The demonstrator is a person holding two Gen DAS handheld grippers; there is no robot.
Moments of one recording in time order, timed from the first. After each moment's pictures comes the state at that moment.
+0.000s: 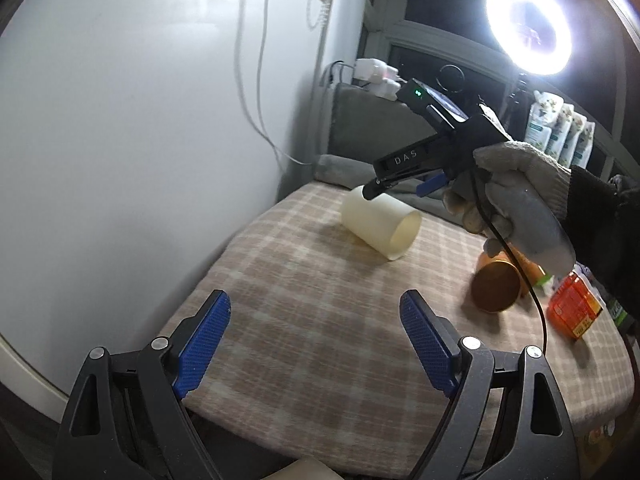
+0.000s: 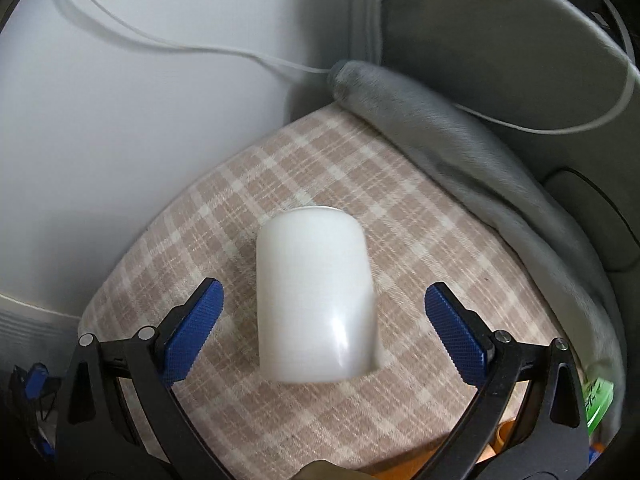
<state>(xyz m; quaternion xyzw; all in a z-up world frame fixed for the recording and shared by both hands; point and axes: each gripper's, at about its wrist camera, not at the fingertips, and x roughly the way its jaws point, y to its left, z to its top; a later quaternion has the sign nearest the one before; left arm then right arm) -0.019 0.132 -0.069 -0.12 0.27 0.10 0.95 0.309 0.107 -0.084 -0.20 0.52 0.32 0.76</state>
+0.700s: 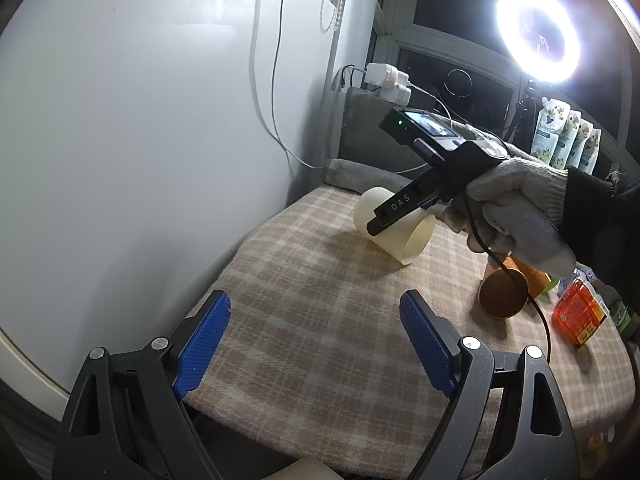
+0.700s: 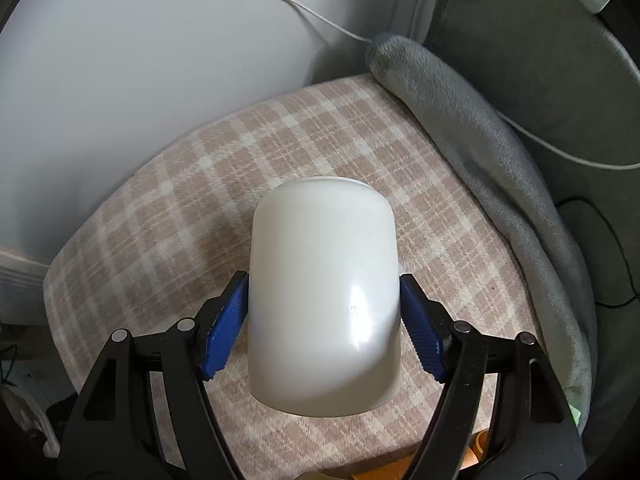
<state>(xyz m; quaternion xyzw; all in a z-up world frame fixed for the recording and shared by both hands) -0.022 0.139 -0.067 -0.12 0.26 0.11 0.95 0.289 0.120 -0.079 -0.28 0.51 0.33 0.74</state>
